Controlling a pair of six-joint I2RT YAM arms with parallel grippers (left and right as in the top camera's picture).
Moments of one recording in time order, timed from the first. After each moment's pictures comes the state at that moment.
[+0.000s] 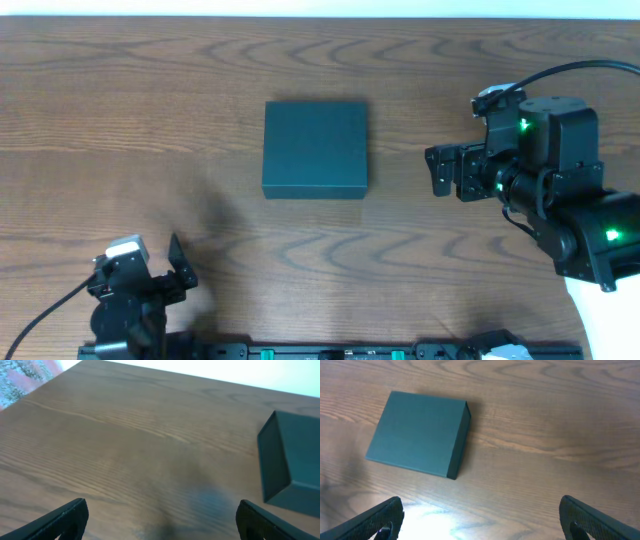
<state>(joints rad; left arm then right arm) 0.11 0.02 0.43 -0.83 -0.11 -0.10 0.25 1.14 1.45 -1.12 -0.05 0.12</state>
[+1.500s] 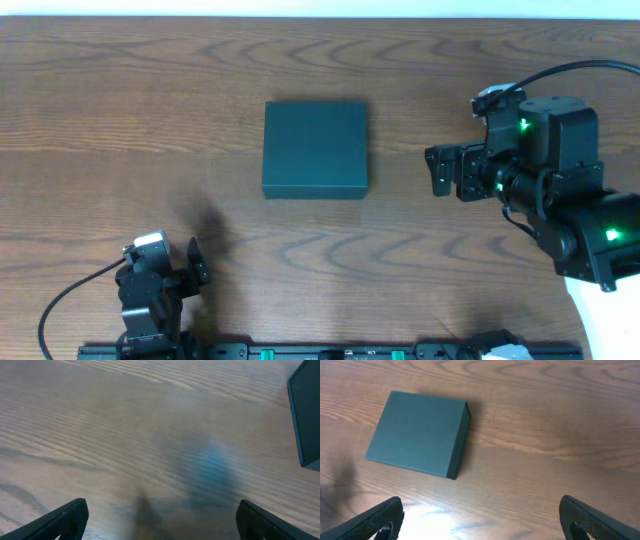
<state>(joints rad) 0.11 0.01 0.16 -0.73 -0.08 -0.12 0.25 1.15 1.45 -1.12 -0.05 0.12</state>
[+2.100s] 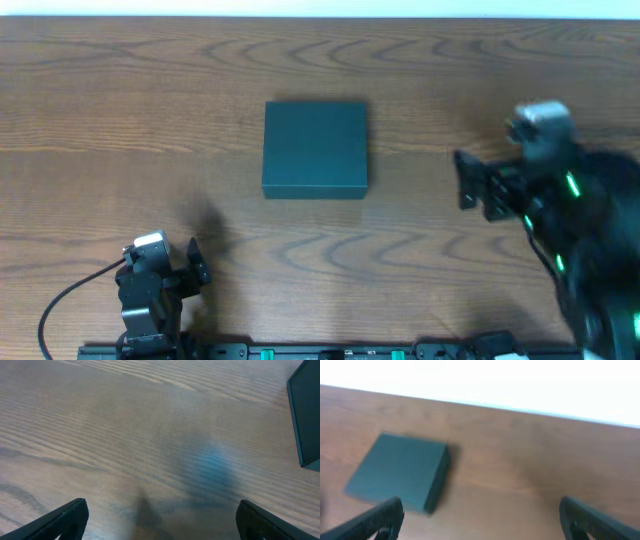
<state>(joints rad) 0.11 0.01 0.16 -0.73 -0.08 -0.12 0.17 0.83 1.23 -0.87 -0.01 0.00</state>
